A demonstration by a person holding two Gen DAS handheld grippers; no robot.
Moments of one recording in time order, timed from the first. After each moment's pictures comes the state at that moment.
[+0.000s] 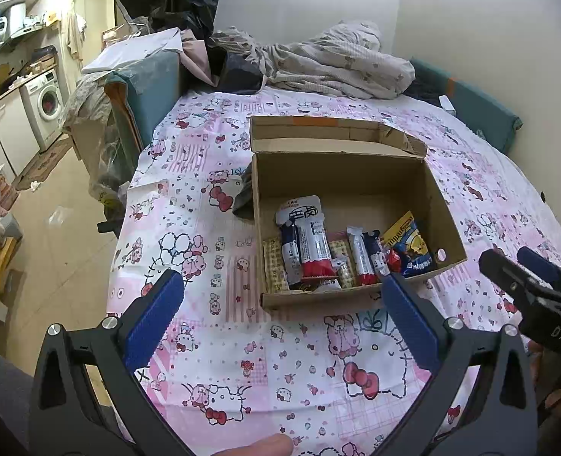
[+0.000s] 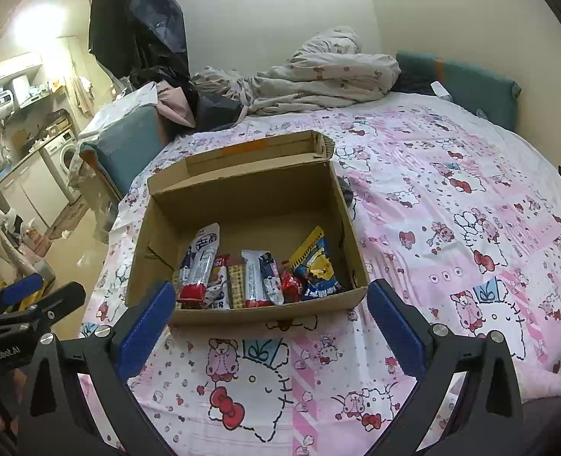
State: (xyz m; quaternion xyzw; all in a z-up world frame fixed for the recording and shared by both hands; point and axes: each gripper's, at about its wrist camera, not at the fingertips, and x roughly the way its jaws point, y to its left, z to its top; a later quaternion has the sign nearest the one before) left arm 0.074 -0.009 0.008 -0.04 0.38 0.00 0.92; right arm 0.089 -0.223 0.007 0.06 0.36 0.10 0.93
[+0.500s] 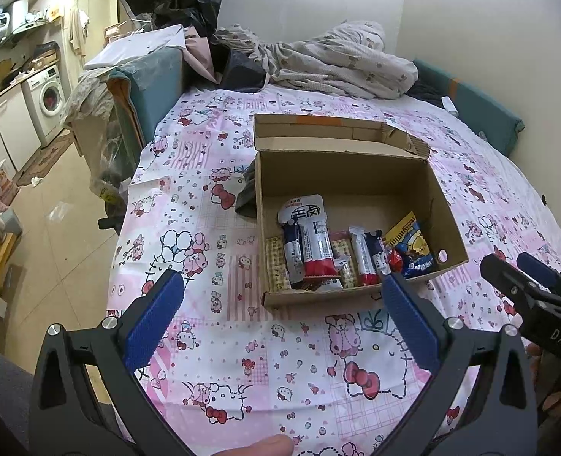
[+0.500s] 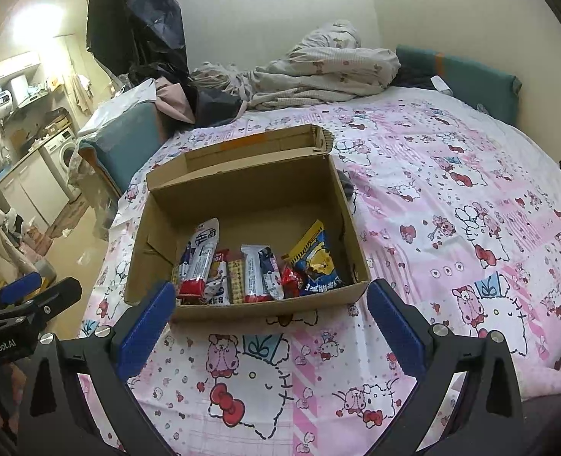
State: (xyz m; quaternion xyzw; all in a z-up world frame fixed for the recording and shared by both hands) left arm 0.076 -0.006 0.006 -0.05 0.38 0.01 0.92; right arm 0.091 -0.224 0.004 0.06 0.36 0.10 0.92
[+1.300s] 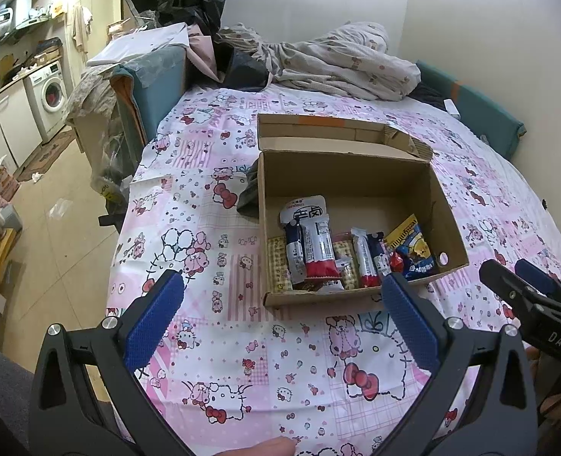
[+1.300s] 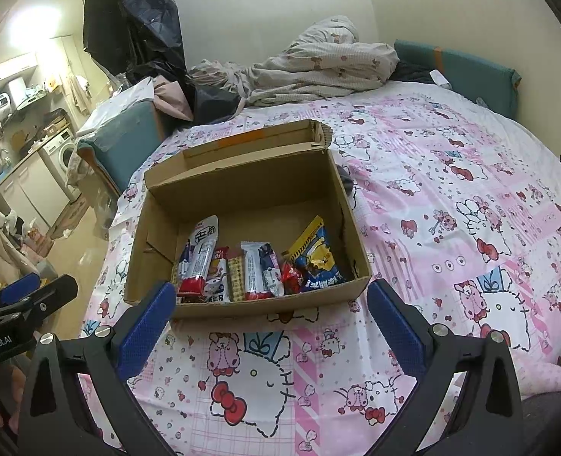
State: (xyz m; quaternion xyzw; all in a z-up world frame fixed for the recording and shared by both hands) left arm 0.074 -0.004 0.006 -0.06 0.38 0.01 0.92; right arm 0.092 -0.225 0.003 0.07 0.37 0.10 0.92
